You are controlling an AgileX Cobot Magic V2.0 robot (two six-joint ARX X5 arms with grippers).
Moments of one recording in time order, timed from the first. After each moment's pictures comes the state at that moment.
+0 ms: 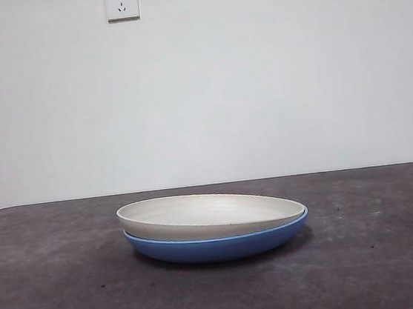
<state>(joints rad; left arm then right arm) 0.06 0.03 0.10 -0.08 -0.03 0.06 0.44 0.78 0.94 -0.92 -0.44 0.13</state>
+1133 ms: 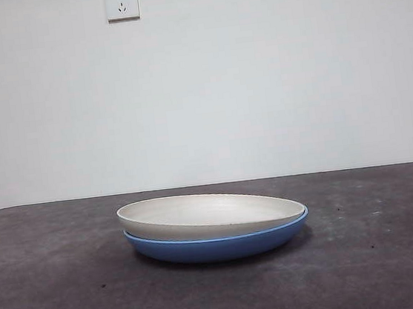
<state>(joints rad) 0.06 0.00 0.03 -0.18 -0.03 -0.02 0.44 0.78 0.94 -0.92 -0.44 0.13</state>
